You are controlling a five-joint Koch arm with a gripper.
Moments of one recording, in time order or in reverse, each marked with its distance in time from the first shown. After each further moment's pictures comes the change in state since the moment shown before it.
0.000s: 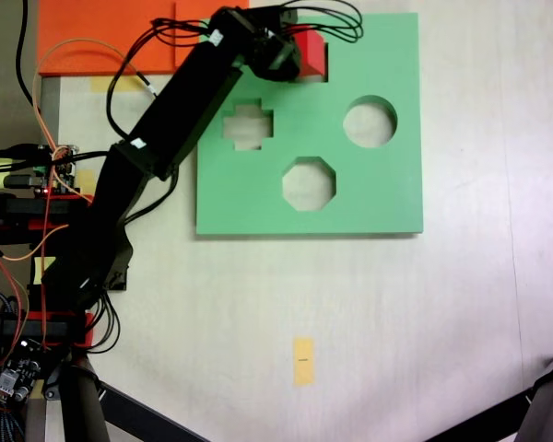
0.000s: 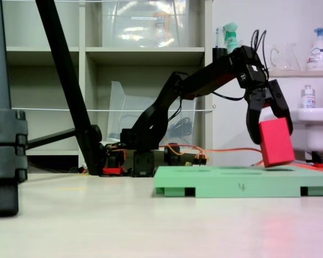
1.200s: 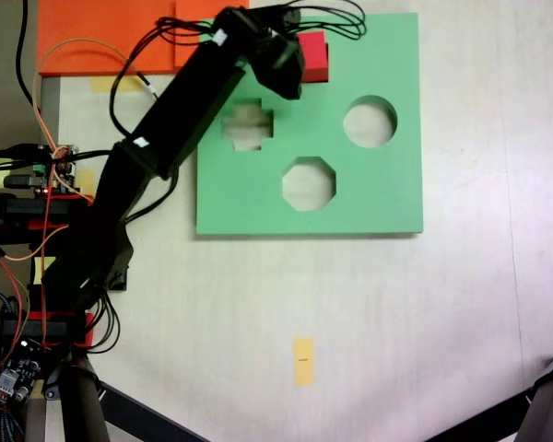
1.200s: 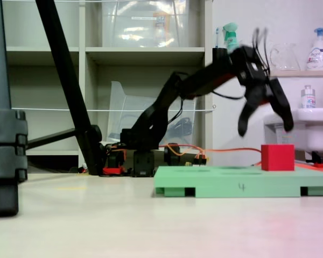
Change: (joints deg) arm 0.0 5.1 -1.3 2.7 -4.0
